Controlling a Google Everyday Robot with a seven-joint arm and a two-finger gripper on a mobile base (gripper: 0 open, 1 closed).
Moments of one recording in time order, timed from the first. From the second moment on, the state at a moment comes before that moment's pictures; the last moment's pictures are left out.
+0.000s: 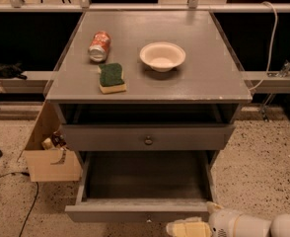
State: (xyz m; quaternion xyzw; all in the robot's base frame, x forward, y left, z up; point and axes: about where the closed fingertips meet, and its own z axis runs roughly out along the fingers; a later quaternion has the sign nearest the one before) arm 0.341 -0.128 0.593 -0.15 0.89 0.31 0.31
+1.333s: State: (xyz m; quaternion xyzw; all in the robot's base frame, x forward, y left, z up) arm 0.319 -0.103 0.524 -0.15 0.91 0.29 0.26
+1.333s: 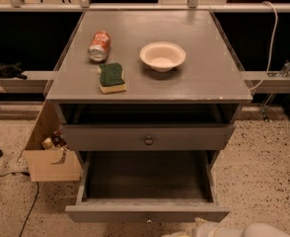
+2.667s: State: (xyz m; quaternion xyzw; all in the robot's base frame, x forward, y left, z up) arm 0.344 -0.096 0.451 -0.13 0.93 0.26 0.22
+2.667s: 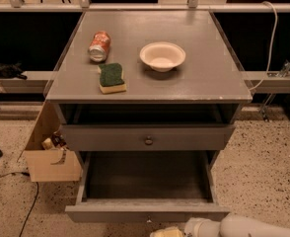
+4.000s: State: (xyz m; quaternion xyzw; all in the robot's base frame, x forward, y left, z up) arm 0.401 -0.074 0.461 -0.16 0.92 0.22 0.27
